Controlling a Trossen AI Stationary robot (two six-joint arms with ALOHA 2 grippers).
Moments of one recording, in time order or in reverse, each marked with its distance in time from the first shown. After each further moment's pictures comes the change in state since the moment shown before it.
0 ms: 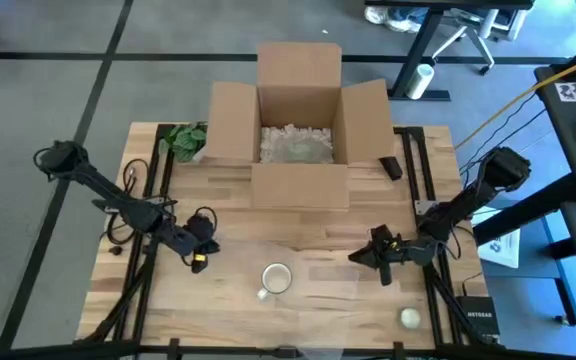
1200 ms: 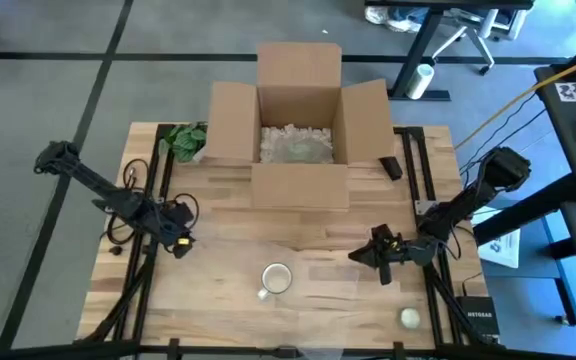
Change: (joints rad) left arm -0.002 -0.325 0.043 -0.637 0.095 -0.318; right arm 0.000 0.000 0.000 -0.008 0.024 -0.011
